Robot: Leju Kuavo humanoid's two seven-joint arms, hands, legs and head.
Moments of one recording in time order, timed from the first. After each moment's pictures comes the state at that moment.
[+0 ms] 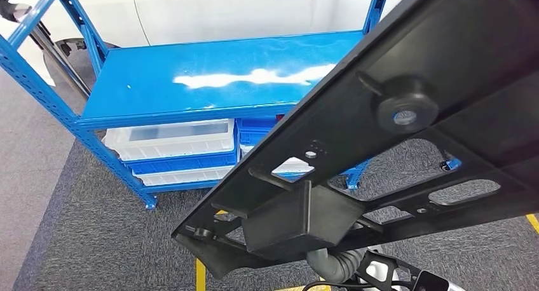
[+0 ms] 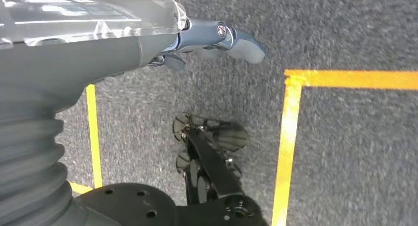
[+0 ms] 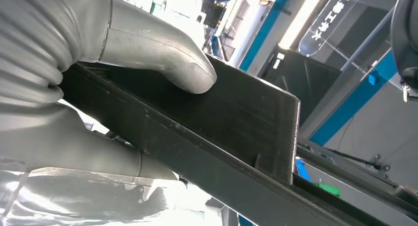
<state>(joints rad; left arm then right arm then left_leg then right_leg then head) -0.10 -0.06 1.27 -0.22 -0.92 -0.11 -0.39 -0.08 0.05 0.43 -1.94 -0.08 0.52 -0.67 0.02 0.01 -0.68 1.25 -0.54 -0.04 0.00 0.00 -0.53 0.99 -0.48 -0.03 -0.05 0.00</state>
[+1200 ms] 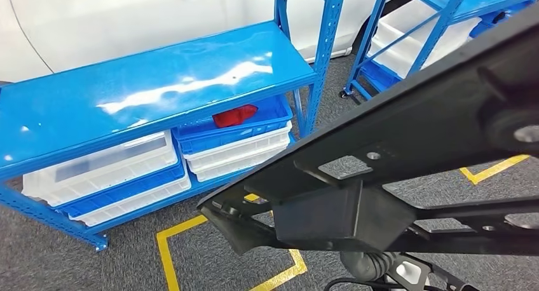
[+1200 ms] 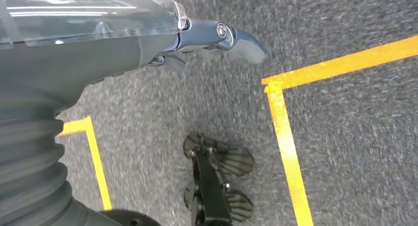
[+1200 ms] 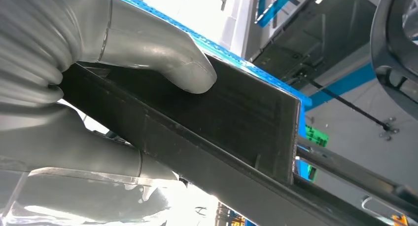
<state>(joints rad) -0.10 -0.05 1.29 -0.22 -0.94 0.01 -0.37 -0.10 -0.04 0.37 -2.05 -0.08 0.44 -0.67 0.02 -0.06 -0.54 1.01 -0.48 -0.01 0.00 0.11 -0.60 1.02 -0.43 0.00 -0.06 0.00</state>
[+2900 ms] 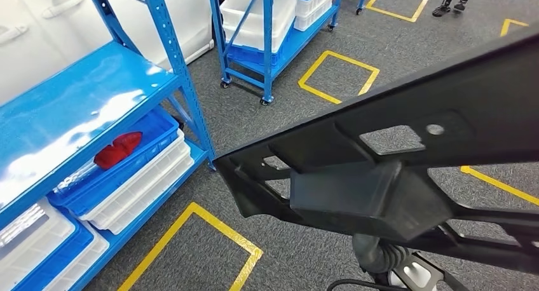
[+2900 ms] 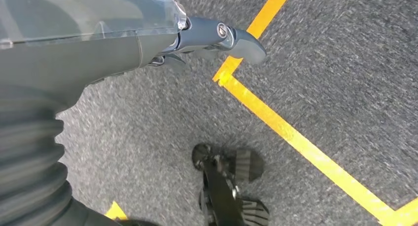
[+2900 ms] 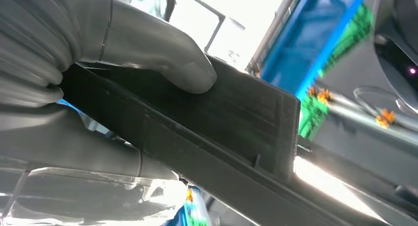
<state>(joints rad) -0.12 -0.02 1.25 -0.22 -0.99 -0.02 -0.30 -0.15 -0.09 0.44 -2.11 -0.02 0.17 -0.67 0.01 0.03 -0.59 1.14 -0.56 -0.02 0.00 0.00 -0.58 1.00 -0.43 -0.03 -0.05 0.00</state>
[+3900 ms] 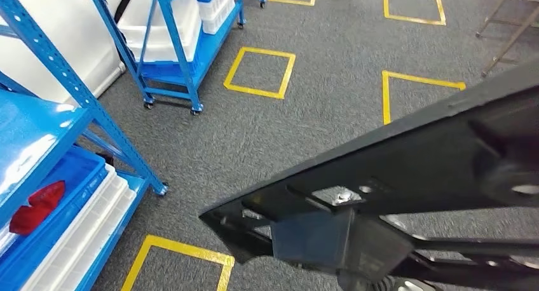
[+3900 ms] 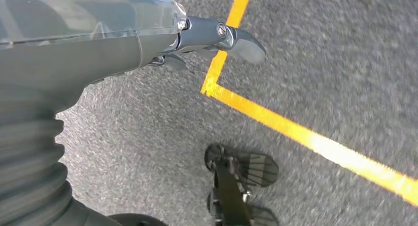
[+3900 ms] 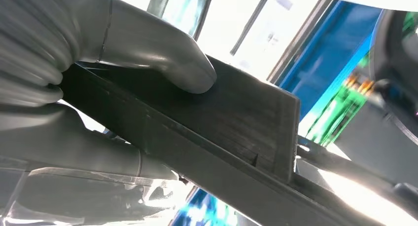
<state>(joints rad) -0.10 -0.05 1.27 -0.22 -0.94 0.06 -0.25 -0.05 -0.10 0.45 -2.11 -0.04 0.31 -0.67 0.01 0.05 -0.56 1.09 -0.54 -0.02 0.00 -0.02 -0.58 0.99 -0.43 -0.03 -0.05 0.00</state>
